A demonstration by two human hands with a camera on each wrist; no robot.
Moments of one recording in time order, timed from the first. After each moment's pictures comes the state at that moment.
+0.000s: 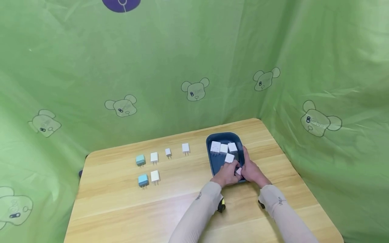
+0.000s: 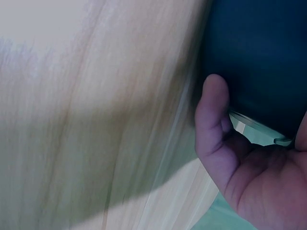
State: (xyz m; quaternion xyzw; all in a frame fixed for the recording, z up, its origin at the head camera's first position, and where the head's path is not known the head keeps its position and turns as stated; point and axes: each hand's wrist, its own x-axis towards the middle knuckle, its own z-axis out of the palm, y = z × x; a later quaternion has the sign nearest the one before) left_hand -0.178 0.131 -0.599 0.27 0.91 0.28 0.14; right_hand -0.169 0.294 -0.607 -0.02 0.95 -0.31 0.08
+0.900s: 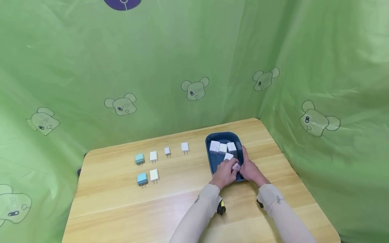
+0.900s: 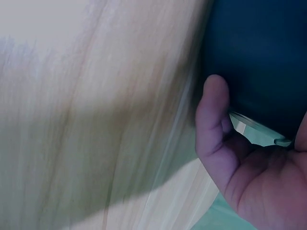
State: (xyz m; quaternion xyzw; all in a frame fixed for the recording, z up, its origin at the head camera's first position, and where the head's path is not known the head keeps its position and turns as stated) left_hand -0.168 0.125 -0.600 0.23 0.91 0.33 0.05; right_hand -0.171 0.292 -0.605 -0.01 0.95 -0.31 0.09
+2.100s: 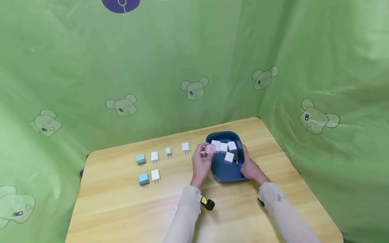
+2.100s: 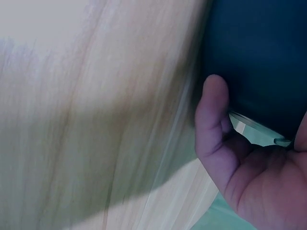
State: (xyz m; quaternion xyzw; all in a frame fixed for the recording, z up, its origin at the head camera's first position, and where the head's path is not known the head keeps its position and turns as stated) left_hand -0.178 0.053 -0.547 0.02 0.76 0.64 -0.08; right_hand -0.172 0.292 -0.604 0.00 0.94 -0.32 0.12
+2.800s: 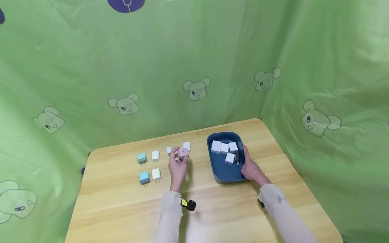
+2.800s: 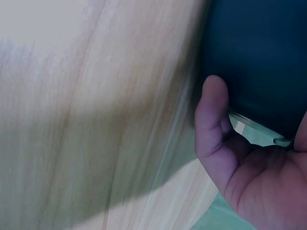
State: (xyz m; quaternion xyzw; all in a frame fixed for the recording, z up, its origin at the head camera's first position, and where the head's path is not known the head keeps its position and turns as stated) left_hand -0.172 -0.032 -0.557 -0.14 0.75 0.65 -0.07; right_hand -0.168 0.290 -0.603 0.01 0.94 -0.32 0.13
